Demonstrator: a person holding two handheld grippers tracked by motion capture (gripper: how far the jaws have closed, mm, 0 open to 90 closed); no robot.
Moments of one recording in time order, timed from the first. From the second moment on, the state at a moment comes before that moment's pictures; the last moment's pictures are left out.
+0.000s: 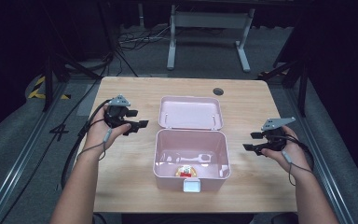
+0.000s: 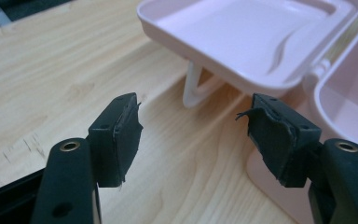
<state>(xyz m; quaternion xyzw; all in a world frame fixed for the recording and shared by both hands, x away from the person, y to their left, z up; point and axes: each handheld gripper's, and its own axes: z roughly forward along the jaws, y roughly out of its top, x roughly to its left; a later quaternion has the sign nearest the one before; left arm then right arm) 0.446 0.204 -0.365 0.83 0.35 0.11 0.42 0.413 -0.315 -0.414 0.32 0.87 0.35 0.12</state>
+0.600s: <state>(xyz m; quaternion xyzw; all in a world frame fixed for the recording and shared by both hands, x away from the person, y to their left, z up) 0.495 0.169 -0.346 0.82 0.33 0.11 0.45 0.397 -0.309 -0.417 0.32 0.86 0.37 0.12</state>
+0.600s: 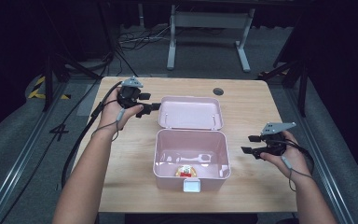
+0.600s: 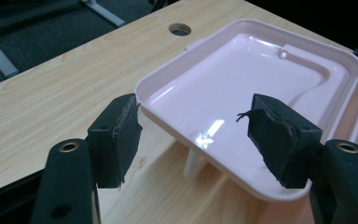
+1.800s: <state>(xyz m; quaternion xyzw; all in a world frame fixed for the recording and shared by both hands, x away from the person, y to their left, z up) 0.573 0.137 -0.412 0.81 0.41 -0.01 0.42 0.385 -0.310 -0.418 0.31 0.87 0.34 0.16</state>
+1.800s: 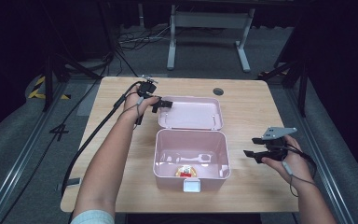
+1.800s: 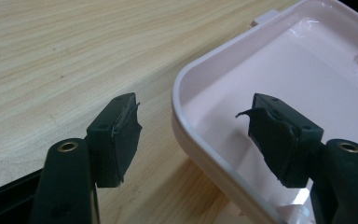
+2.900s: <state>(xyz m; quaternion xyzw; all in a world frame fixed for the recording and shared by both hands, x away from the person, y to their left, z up) 0.559 0.139 -0.354 0.79 0.38 0.06 0.47 0.384 -0.308 -0.416 0.32 0.86 0.36 0.16</state>
